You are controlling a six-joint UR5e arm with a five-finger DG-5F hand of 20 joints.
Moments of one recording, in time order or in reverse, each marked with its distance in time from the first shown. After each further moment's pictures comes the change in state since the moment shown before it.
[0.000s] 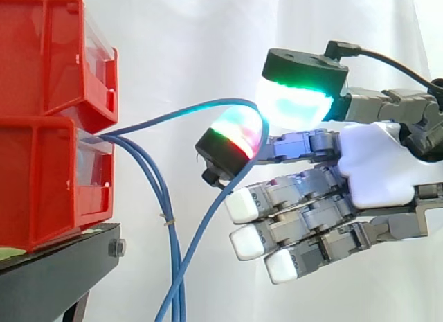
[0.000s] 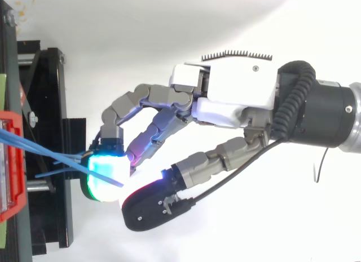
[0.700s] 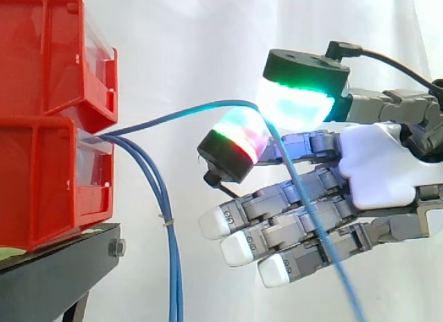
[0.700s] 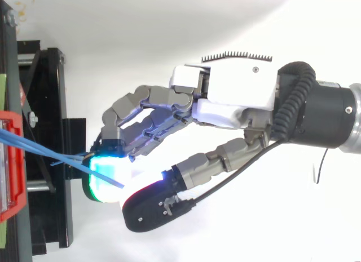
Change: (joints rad) arm 0.001 0.000 0.000 -0.003 -0.001 0.001
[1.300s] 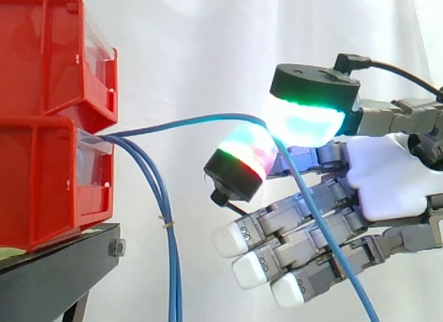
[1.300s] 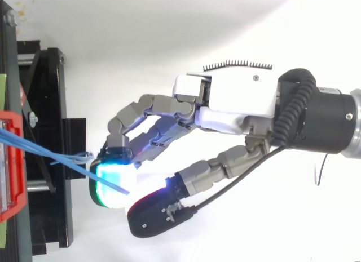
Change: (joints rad) arm 0.010 0.000 0.000 -0.040 0.000 0.001
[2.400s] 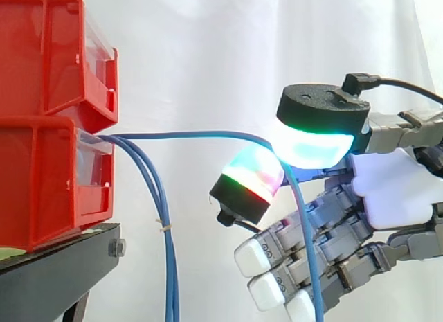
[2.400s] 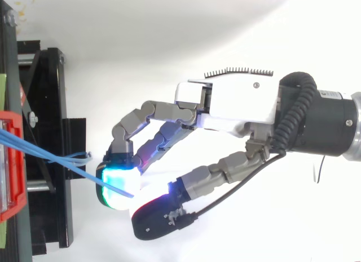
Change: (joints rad) arm 0.004 0.000 0.000 -0.022 0.001 -0.081
